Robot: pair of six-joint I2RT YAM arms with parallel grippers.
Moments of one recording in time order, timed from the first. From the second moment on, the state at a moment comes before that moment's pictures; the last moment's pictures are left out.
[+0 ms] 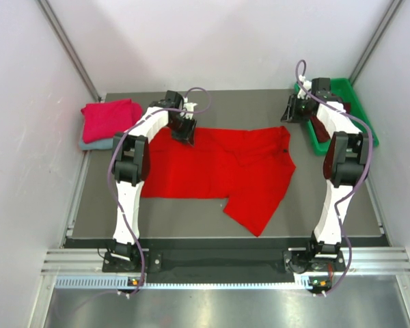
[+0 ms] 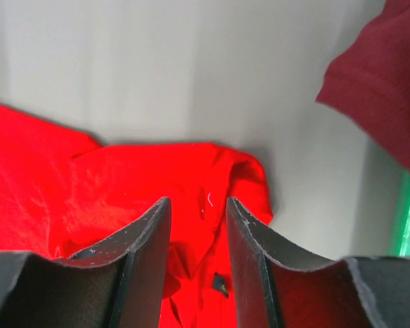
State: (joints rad) left arm -0.24 2.35 1.98 -0.81 0.35 0.10; right arm -0.06 2.14 1.81 -0.54 -0.42 0.06
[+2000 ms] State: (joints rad) left arm -0.25 2.34 1.96 -0.80 0.32 0.10; right arm -0.05 2.25 1.89 -0.54 -0.32 -0.02
